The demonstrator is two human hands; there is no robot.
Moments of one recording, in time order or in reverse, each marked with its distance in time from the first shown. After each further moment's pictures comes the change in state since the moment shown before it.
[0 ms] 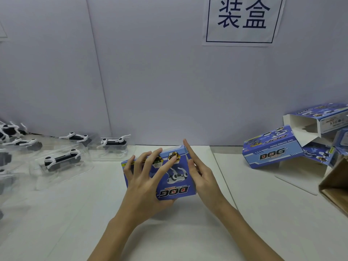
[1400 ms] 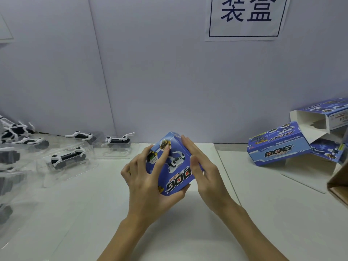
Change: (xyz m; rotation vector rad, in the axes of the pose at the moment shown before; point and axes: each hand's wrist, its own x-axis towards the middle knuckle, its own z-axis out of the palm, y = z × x) left_hand 0.001 0.027 -0.007 -0.050 0.149 -0.229; right_hand -0.010 -0.014 0.001 -0.057 0.002 -0.168
